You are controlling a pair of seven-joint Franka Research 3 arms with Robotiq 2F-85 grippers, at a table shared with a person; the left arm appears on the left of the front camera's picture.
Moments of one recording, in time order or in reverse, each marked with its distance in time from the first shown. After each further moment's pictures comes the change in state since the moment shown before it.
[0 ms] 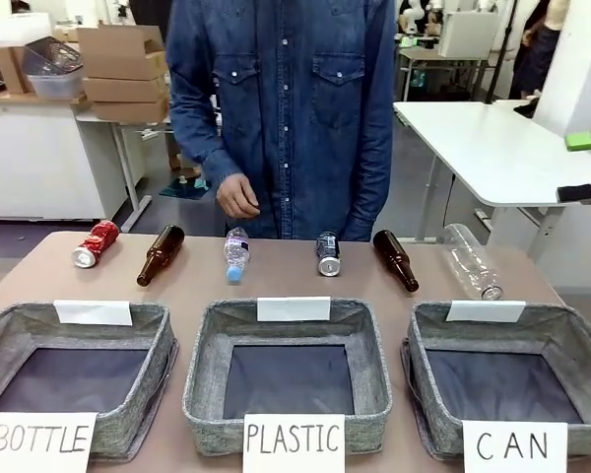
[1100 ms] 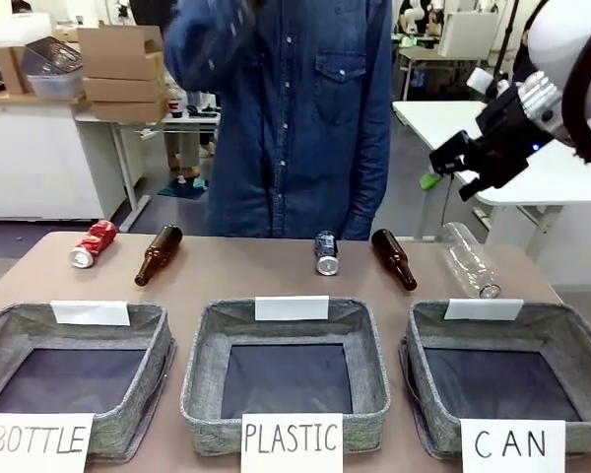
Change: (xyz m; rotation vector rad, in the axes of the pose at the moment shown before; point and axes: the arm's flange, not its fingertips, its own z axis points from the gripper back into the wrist) left arm -0.002 0.001 0.002 0.007 0.001 -0.005; right arm 0.063 0.037 -0.181 -0.682 0.178 0.284
